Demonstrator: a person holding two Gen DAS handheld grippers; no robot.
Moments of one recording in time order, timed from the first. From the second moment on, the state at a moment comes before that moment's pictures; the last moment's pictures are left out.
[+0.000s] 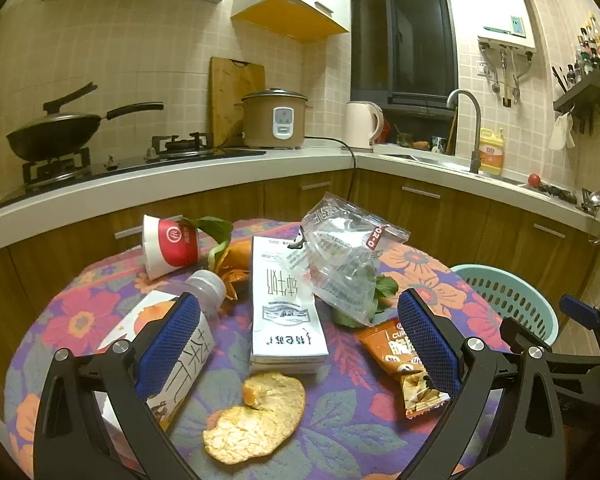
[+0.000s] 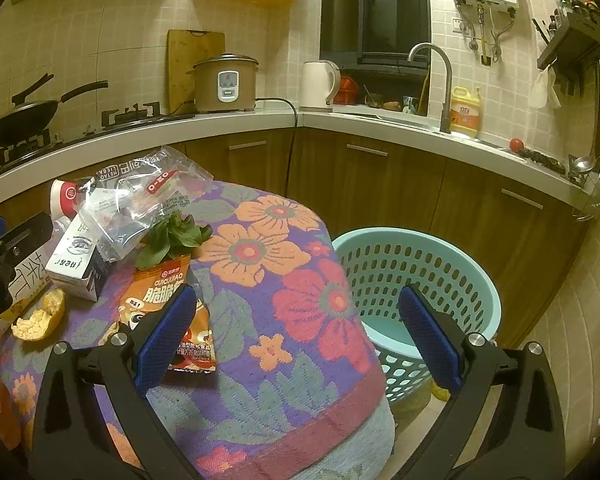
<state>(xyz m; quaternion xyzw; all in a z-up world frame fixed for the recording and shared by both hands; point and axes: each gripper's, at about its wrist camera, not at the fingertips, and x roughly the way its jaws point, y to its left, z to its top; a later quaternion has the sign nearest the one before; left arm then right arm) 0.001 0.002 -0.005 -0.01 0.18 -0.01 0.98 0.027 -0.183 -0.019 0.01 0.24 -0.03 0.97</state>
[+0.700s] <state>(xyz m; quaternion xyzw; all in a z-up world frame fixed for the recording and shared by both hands) -0.002 0.019 -0.004 -0.05 0.18 -0.01 0.98 0.031 -0.182 -0.022 0.01 0.24 -0.02 0.97</state>
